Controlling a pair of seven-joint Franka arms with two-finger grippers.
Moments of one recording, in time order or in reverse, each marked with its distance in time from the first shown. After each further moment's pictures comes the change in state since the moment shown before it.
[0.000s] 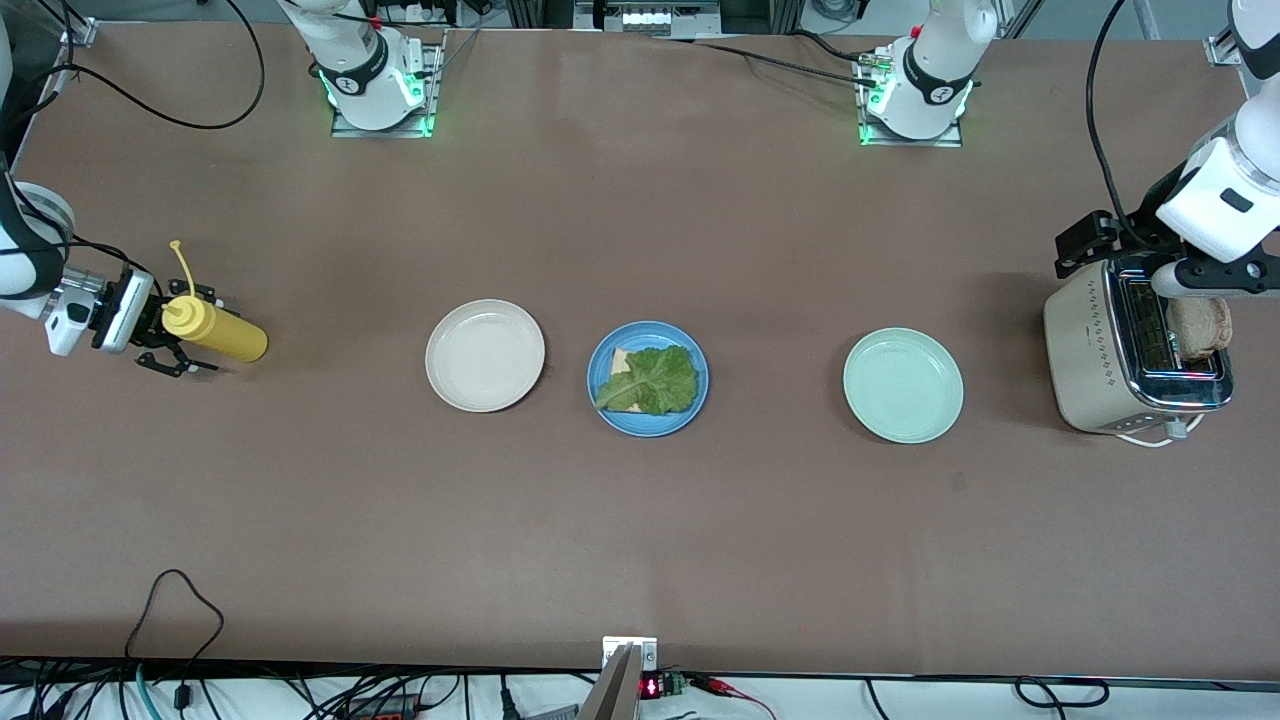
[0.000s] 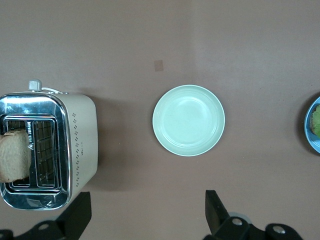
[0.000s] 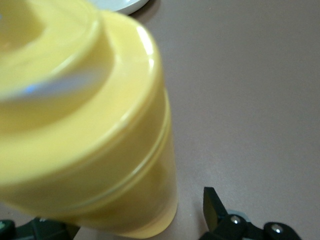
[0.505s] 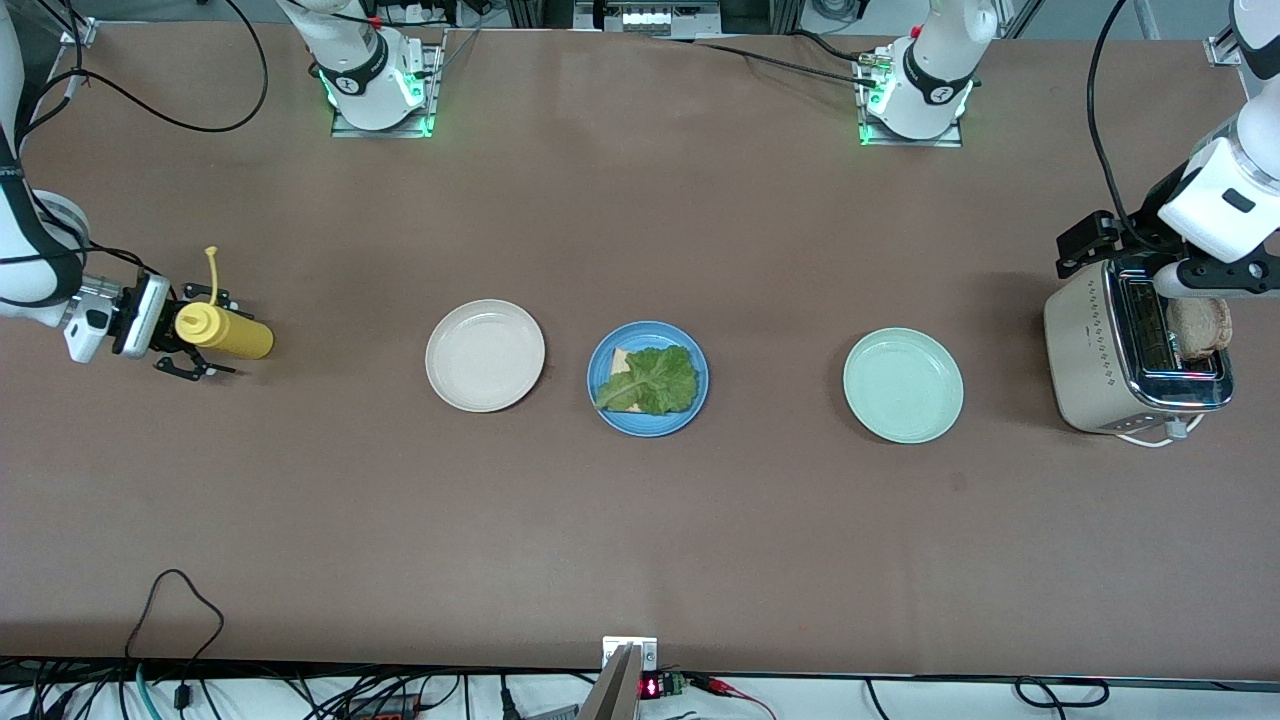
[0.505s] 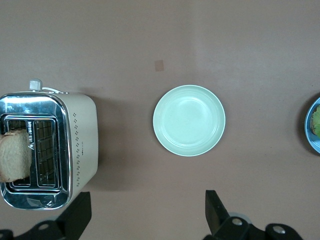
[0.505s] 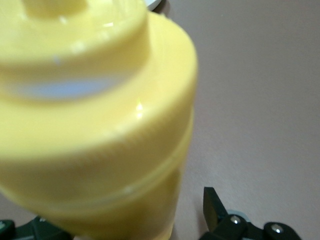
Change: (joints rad) left arm 0.000 0.000 0.000 0.000 0.000 0.000 0.000; right arm 0.037 0.001 0.002 -0.006 0.005 0.000 0.001
